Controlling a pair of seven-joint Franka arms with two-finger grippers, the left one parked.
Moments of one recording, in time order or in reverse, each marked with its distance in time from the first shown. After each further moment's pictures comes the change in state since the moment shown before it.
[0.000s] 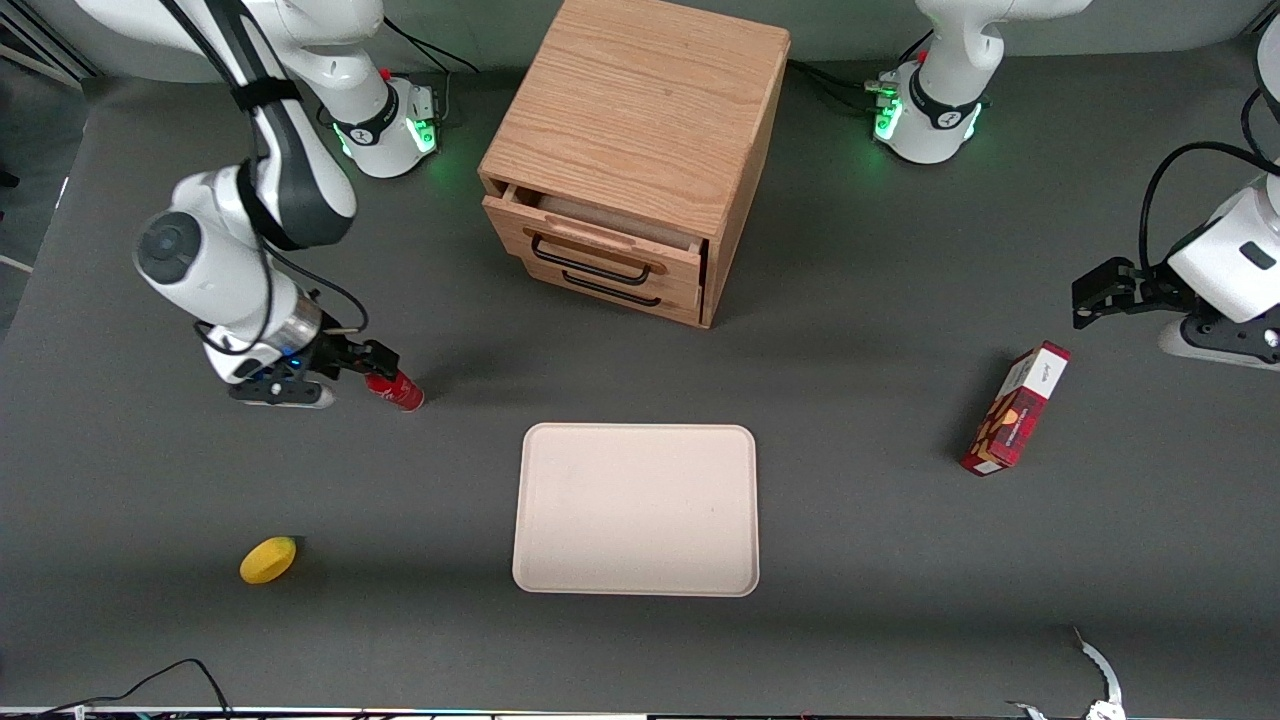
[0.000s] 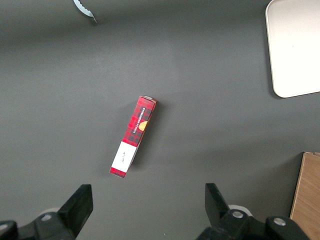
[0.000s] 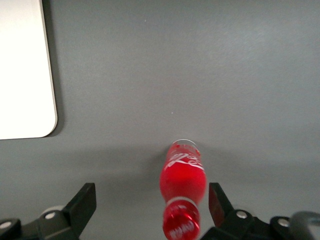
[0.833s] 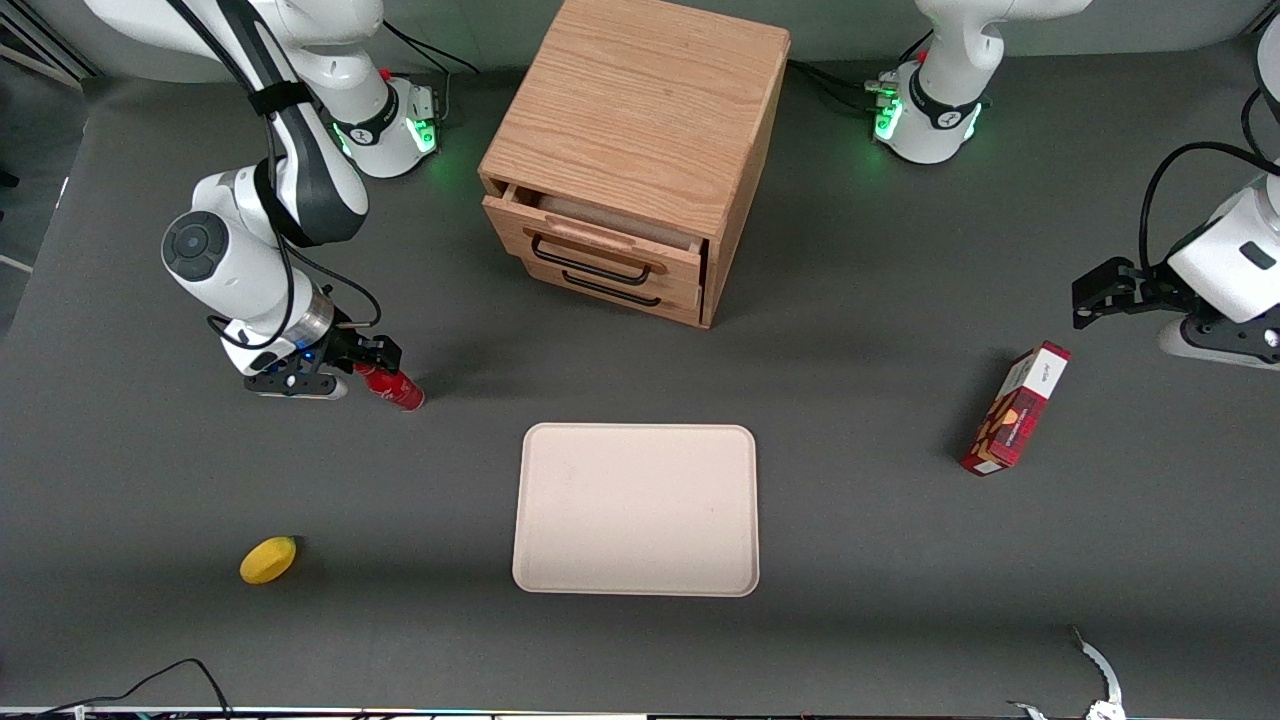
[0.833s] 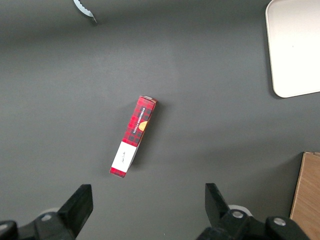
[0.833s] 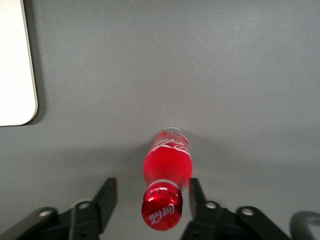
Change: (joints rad) arm -0.006 -0.045 -0.003 -0.066 -0.036 0.004 0.003
